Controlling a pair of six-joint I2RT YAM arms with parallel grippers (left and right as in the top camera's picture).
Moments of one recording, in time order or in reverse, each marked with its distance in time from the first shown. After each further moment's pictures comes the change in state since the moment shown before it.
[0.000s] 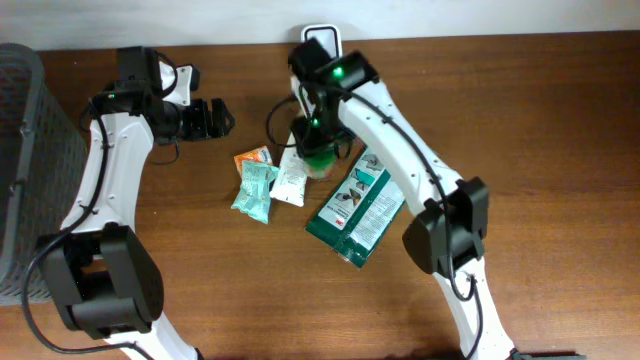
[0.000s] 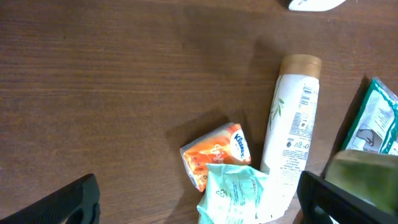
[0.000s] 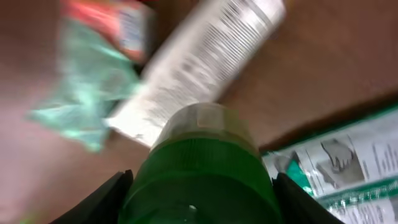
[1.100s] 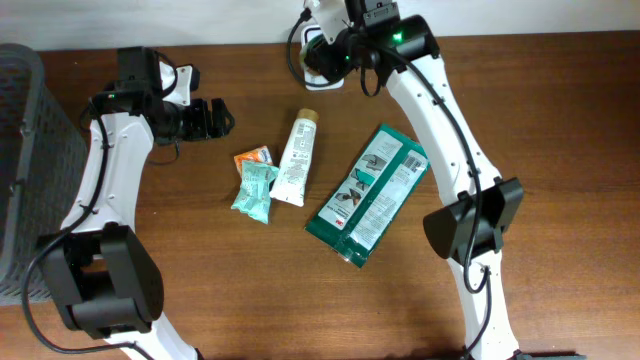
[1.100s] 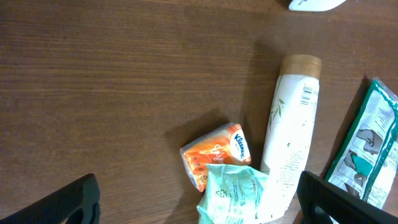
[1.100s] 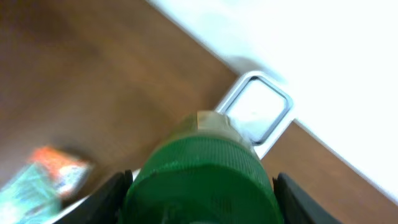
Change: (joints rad) left arm 0.000 0.000 0.000 0.000 0.000 0.000; right arm -0.158 0.000 0.127 0.454 0.016 -0.400
